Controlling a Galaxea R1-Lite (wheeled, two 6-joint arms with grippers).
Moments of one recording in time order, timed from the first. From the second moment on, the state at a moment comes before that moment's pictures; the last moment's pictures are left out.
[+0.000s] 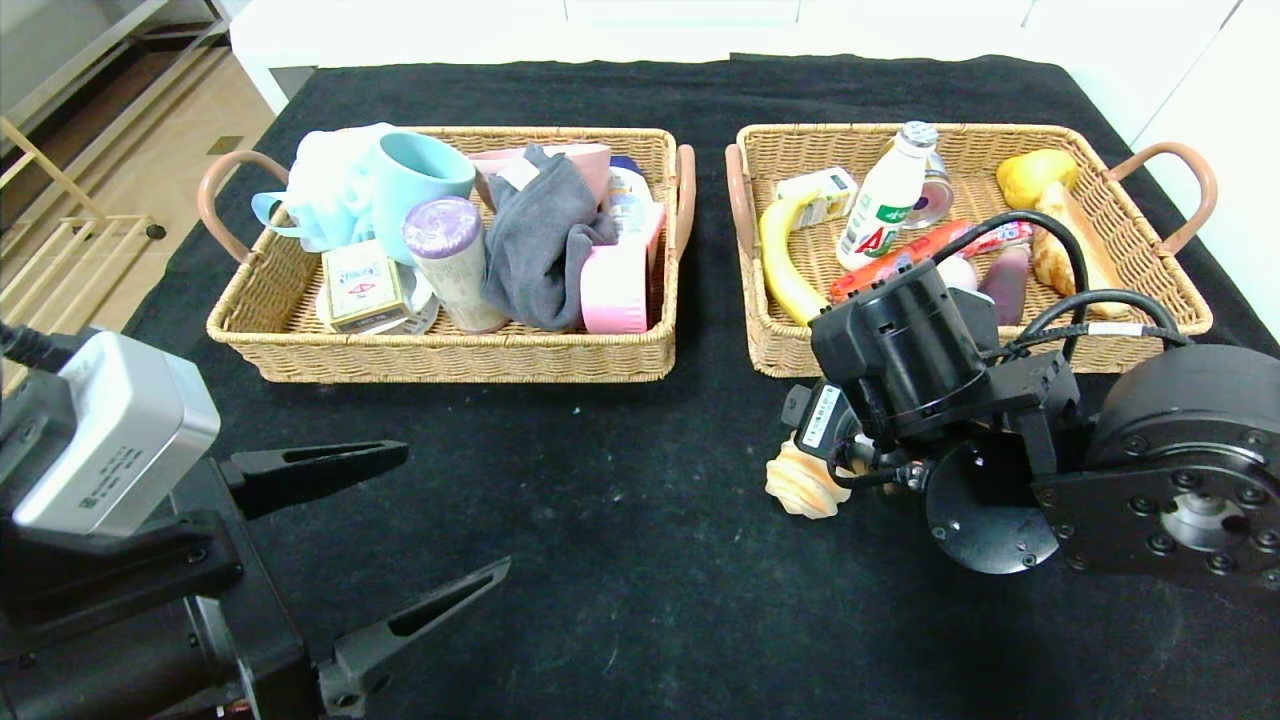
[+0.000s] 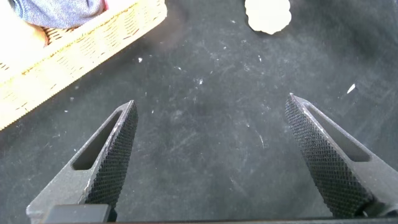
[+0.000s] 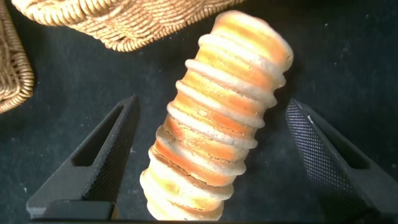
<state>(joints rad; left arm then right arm) -0.60 1.09 -0.59 -0.31 -0.07 0.21 0.79 1.83 -1.32 0.15 -0.73 0.86</state>
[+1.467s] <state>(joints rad) -0.60 1.10 -0.58 -0.30 -0.08 0.21 0.79 1.89 -1.31 0.15 -0.73 0.88</state>
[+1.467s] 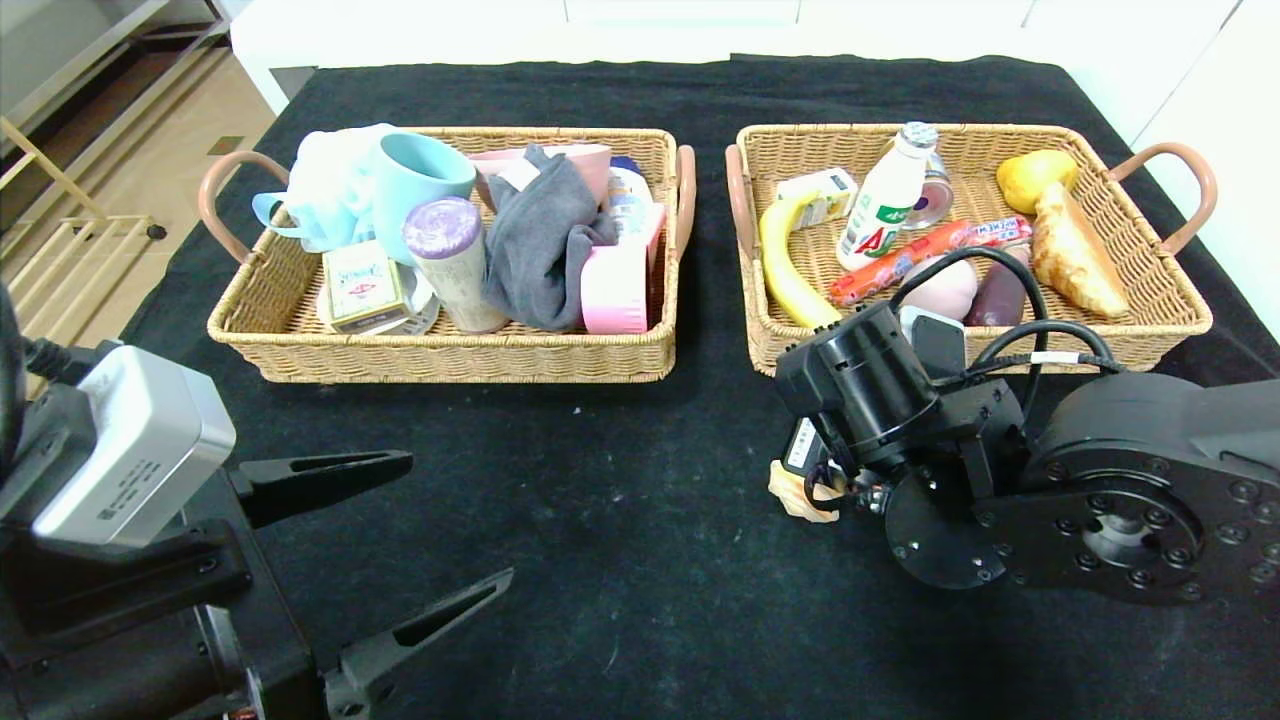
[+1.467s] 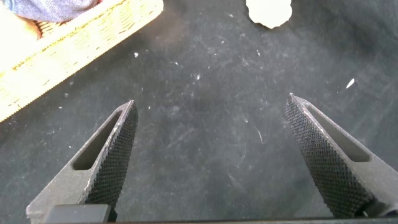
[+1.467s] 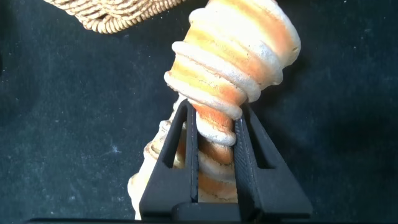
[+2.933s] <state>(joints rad) -0.60 1.11 -0.58 -0.31 -0.07 0.21 0.90 1.50 -1.24 0.44 -0.68 0.57</state>
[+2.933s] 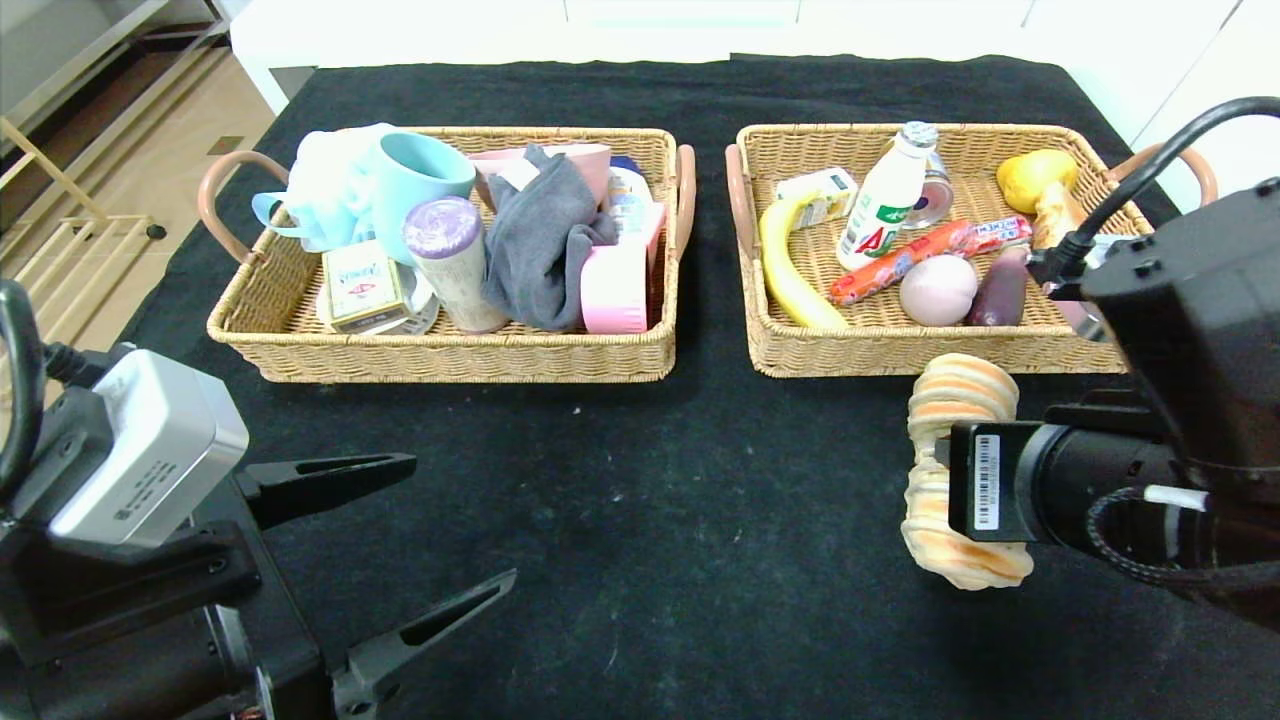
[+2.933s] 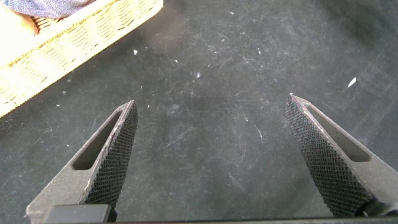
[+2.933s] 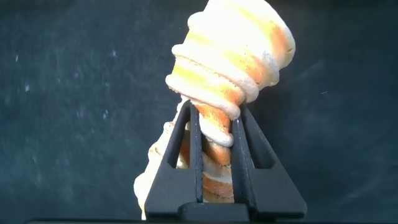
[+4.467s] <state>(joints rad) -0.59 1.12 -0.57 -0.34 -0.06 0.21 0.38 1.67 -1.54 0.18 -0.42 0.19</state>
